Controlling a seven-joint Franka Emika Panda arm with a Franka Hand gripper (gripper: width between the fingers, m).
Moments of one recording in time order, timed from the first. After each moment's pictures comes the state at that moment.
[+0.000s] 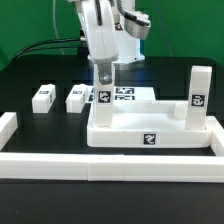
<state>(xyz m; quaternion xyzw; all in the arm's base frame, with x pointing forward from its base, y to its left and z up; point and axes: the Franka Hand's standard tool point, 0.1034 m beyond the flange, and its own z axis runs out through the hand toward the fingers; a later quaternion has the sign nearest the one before) 0.559 -0.044 0.112 -0.76 0.64 0.04 0.06</state>
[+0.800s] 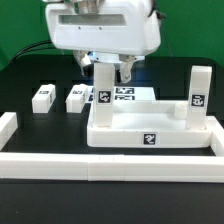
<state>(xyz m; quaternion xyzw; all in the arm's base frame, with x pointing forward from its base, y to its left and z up) 0.561 -0.042 0.112 -0.96 0.28 0.02 0.06</state>
